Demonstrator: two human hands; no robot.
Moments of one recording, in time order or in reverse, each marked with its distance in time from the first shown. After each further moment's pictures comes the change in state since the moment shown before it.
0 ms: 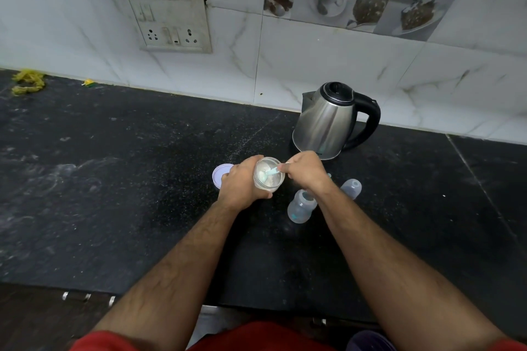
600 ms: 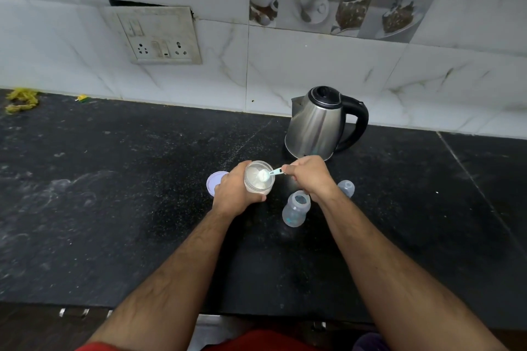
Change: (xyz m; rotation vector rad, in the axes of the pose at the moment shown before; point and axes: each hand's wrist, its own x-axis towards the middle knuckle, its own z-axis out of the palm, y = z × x) left_hand 0.002 -0.004 0.006 -0.106 0.002 -0.063; right_hand -0.012 0.010 -0.023 0.219 0.019 0.047
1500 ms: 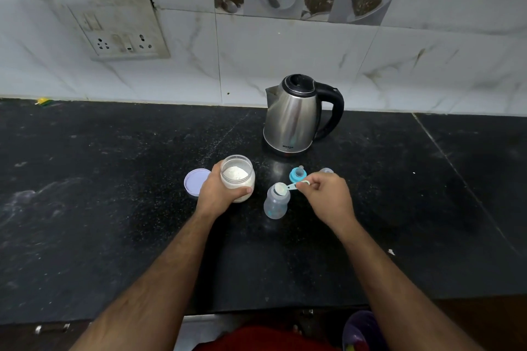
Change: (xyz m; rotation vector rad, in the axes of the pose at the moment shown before) left_hand 0.004 -0.012 0.023 -0.261 0.043 0.004; right_hand -0.054 0.064 -0.052 -0.316 0.270 -0.225
